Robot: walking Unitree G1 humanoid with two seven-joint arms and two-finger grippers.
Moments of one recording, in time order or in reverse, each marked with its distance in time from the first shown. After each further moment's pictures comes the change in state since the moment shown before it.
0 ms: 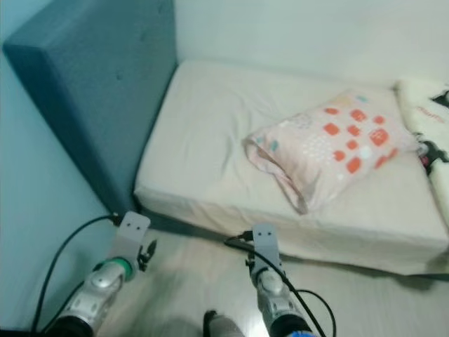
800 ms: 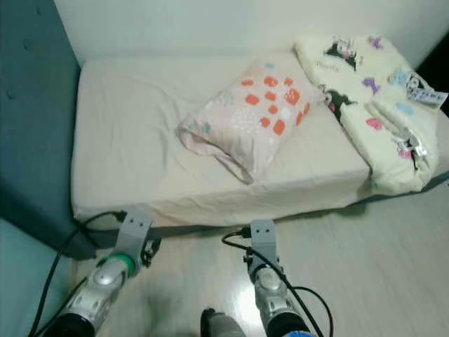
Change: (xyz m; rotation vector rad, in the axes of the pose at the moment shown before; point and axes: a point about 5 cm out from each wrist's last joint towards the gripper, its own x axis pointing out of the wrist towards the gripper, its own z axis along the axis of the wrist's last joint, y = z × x) left arm -0.001 0.000 0.000 -0.006 -0.010 0.003; right arm -0.002 0.008 -0.002 -0.012 -0.011 0.028
